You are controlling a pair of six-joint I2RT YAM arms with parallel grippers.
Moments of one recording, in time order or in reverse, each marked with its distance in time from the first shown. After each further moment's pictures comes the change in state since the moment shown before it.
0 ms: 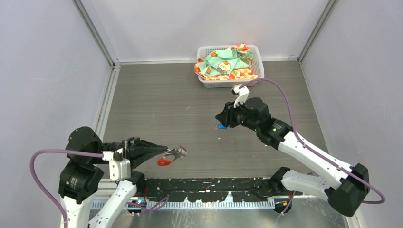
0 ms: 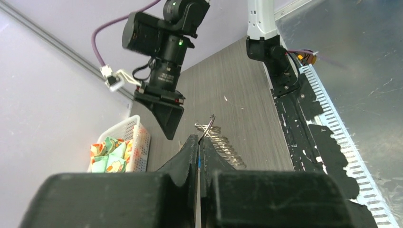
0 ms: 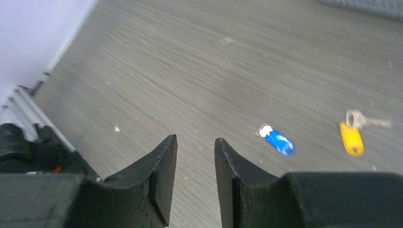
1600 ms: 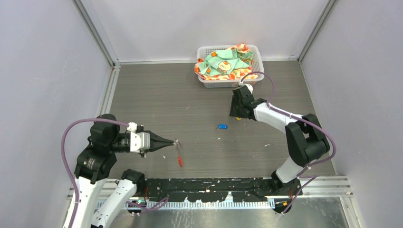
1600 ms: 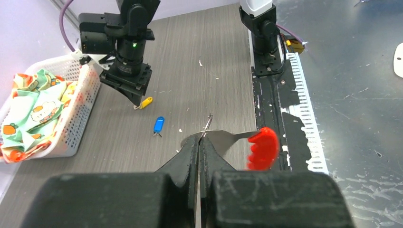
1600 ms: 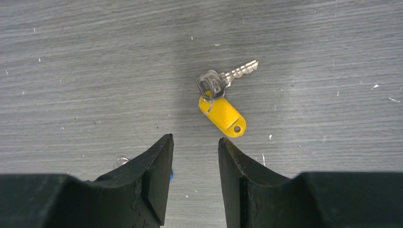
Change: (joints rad) left arm 0.002 0.077 -0.150 -0.024 -0.107 -0.122; right arm -0.251 0.545 0.134 -0.071 0.220 0.149
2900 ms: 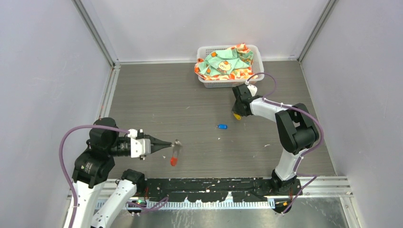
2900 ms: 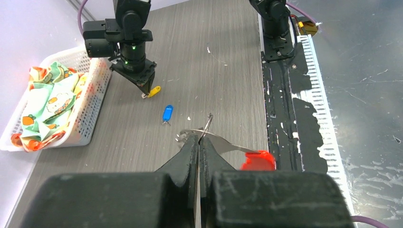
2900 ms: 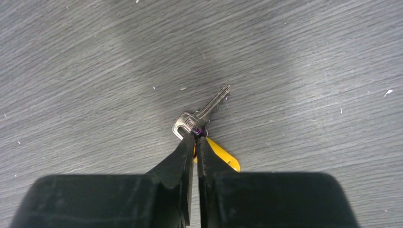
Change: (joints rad) left arm 0.000 -0.039 0.005 -0.090 -0.054 0.117; right arm -0.056 0.190 0.093 0.011 0.065 0.227
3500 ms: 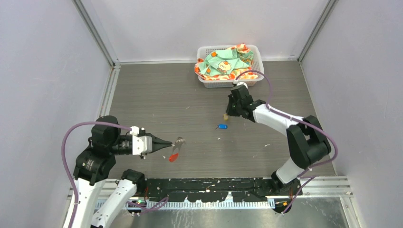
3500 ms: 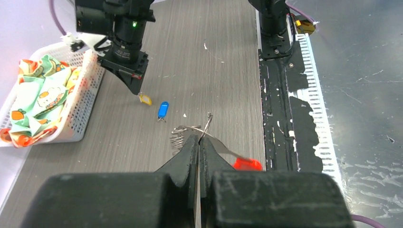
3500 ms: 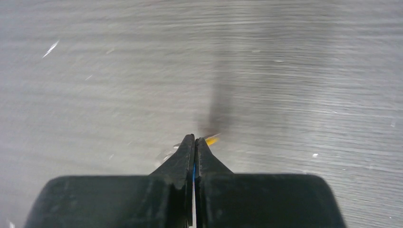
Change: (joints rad) left arm 0.000 0.015 0.003 -0.015 -0.005 0.003; right arm 0.076 -0.171 -0.082 0.084 -0.154 -0.229
